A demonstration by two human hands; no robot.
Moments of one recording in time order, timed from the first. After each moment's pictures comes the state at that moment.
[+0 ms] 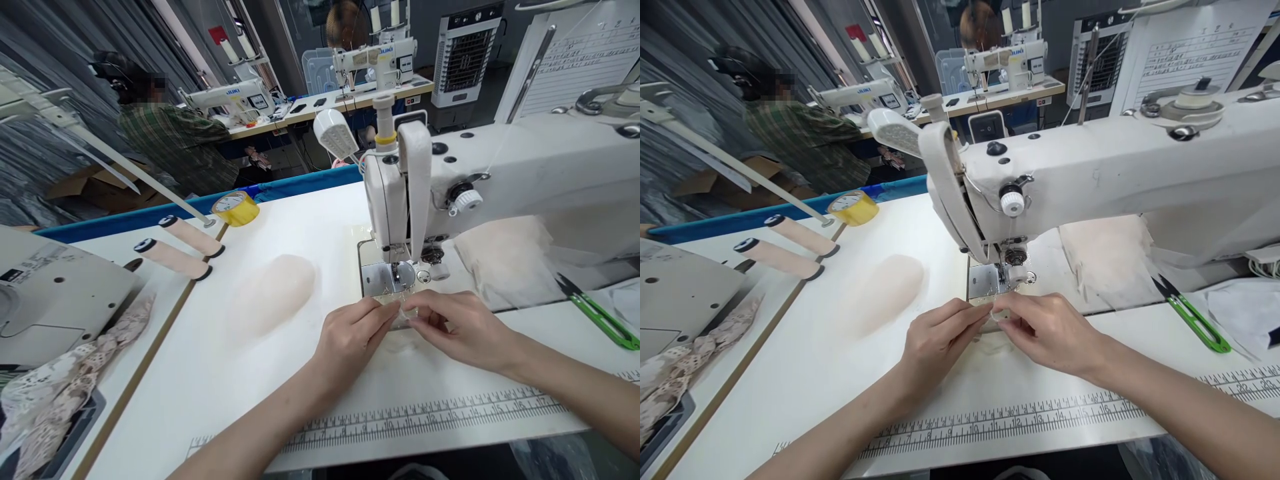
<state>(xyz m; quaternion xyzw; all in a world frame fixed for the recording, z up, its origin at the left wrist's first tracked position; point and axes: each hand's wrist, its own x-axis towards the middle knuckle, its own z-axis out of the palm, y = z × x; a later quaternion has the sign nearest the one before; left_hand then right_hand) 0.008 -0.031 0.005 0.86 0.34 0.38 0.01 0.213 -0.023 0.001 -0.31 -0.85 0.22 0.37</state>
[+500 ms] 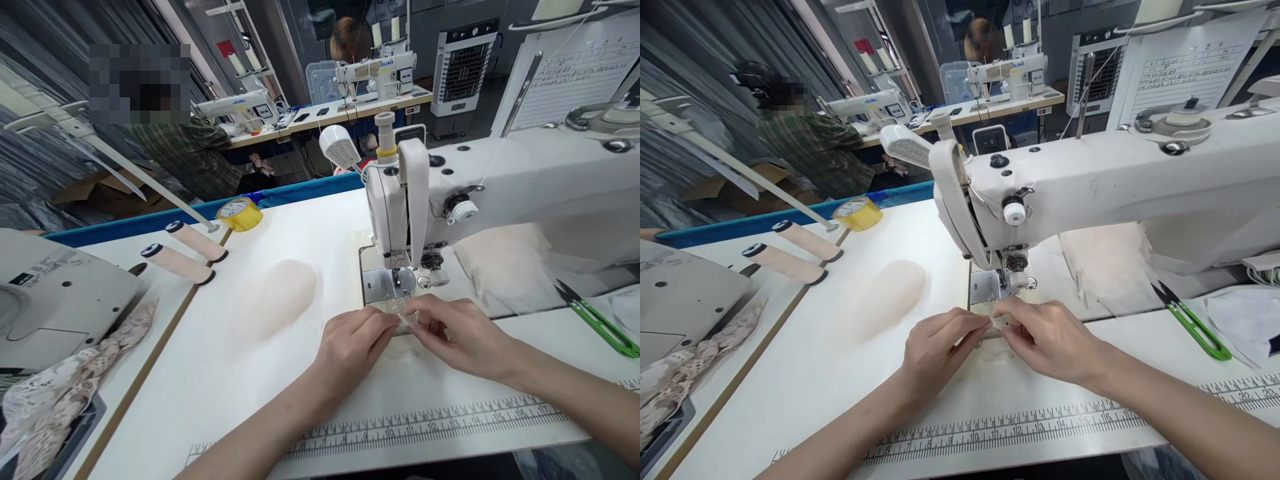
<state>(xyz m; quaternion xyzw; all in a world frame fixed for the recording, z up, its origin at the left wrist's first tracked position) 0.010 -0.031 0.008 0.86 0.33 0.40 -0.01 0.214 -0.024 0.000 -0.31 -0.86 0.23 0.35</state>
